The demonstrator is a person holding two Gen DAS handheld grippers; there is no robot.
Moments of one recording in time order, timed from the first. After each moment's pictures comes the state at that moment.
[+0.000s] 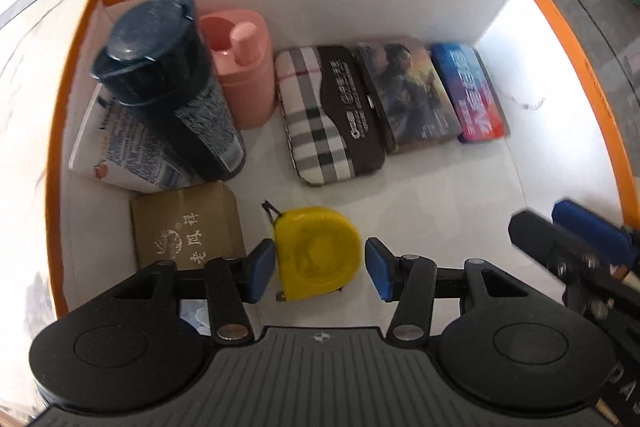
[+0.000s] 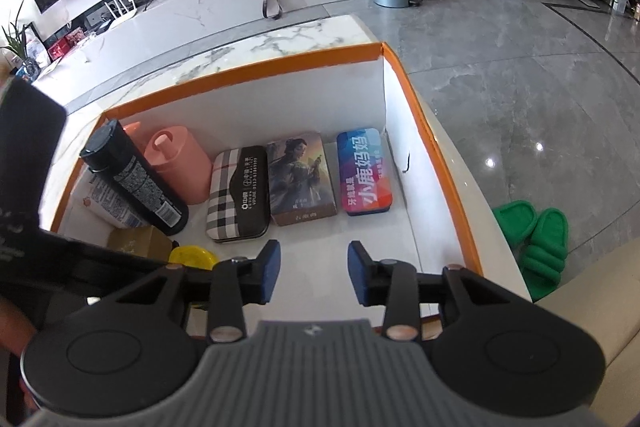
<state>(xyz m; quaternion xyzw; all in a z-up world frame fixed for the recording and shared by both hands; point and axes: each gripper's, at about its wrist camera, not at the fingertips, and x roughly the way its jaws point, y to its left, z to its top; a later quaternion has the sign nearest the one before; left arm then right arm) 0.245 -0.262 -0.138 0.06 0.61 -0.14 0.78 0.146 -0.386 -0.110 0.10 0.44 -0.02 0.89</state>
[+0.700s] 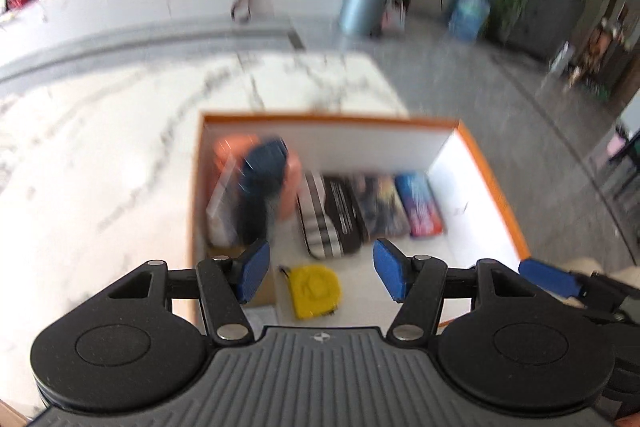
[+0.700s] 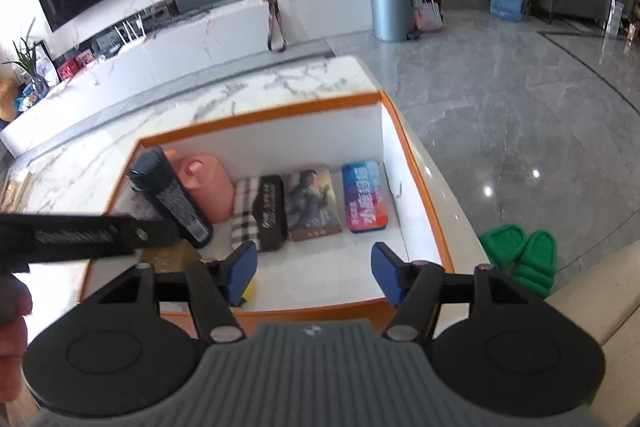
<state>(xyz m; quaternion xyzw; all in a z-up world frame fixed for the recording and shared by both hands) 0.177 -0.194 -0.034 -0.02 0.44 -0.17 0.88 0.104 -0.375 -0.065 0.09 0.39 -0.02 0.92</state>
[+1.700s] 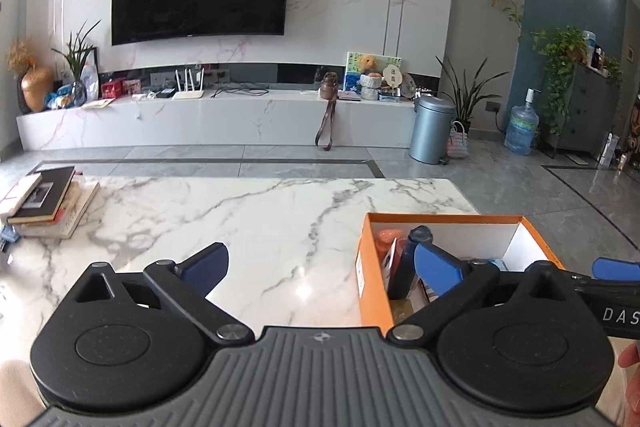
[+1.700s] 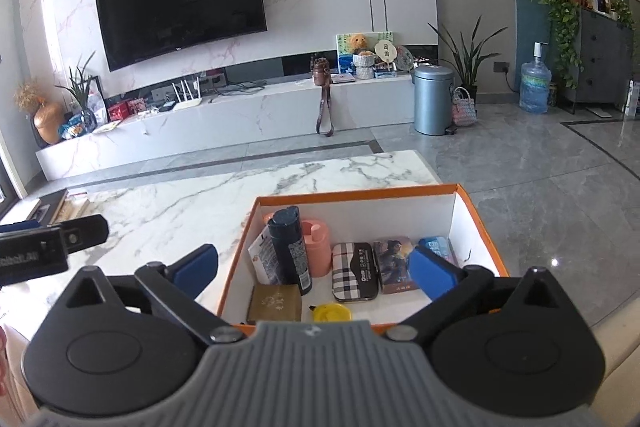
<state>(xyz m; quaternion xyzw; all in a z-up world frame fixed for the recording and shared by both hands) 0.081 -0.079 0.019 -0.02 0.26 -0.06 0.96 0.033 -0.275 -0.008 0.05 0.26 0.02 0.96</state>
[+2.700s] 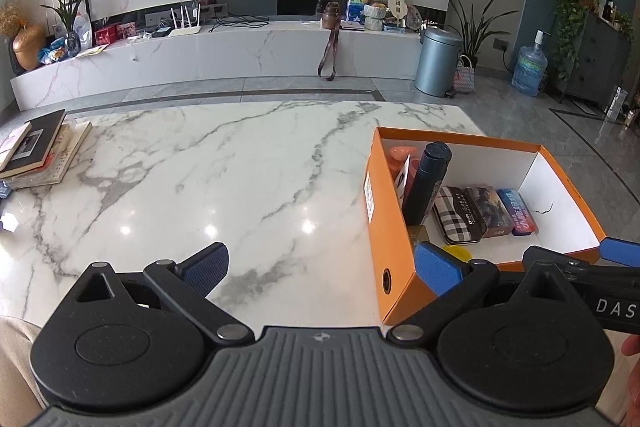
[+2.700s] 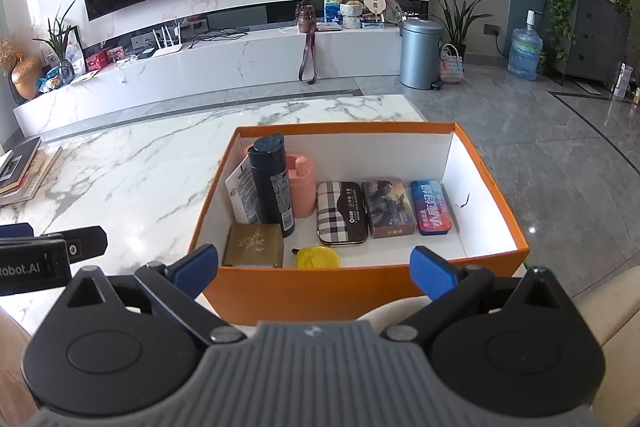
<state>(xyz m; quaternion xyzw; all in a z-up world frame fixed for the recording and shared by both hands) 0.089 -0.078 -0.020 0.00 0.36 -0.06 0.93 0.045 -0.264 -0.050 0.03 0.34 -0.01 0.94</state>
